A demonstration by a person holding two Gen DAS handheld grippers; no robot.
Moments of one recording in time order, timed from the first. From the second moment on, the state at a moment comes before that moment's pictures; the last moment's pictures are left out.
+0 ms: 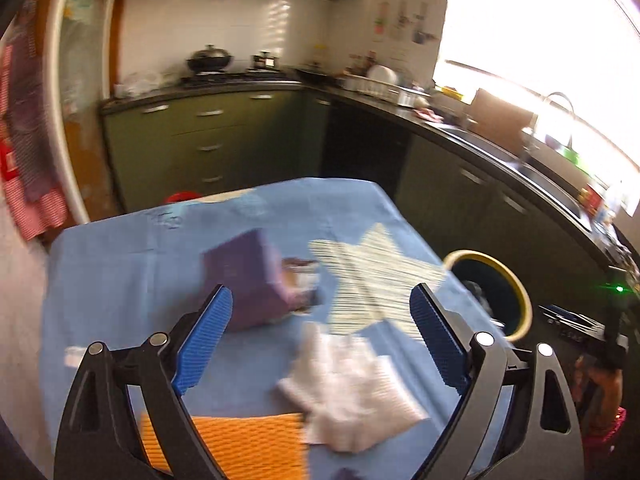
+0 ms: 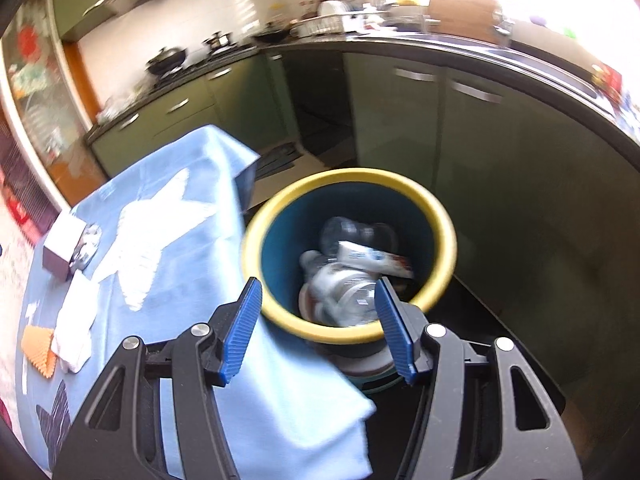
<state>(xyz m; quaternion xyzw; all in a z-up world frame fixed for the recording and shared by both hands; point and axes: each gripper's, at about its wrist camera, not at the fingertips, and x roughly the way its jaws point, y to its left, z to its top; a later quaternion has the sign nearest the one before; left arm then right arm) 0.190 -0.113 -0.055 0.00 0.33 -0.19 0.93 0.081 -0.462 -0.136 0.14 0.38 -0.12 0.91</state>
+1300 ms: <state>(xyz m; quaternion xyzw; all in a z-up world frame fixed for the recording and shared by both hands) 0.203 0.025 -0.113 -0.05 0.30 -0.01 0.95 0.307 -0.148 -0.089 -0.37 0.42 0.39 0.73</state>
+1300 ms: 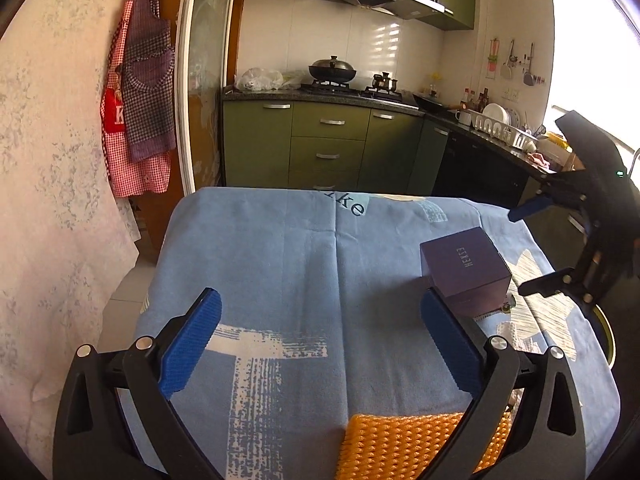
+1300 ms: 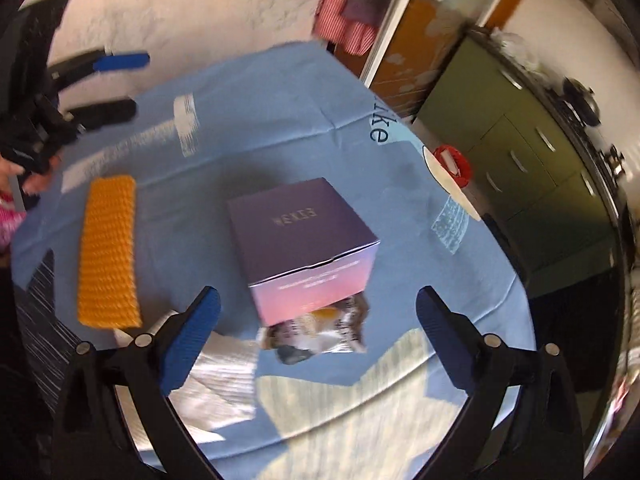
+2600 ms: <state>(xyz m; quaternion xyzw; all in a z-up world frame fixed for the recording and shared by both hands) 0.206 0.011 -0.122 -0.04 0.31 -0.05 0.95 0.285 -0.152 -0.074 -0.41 0.50 0.37 0.66</state>
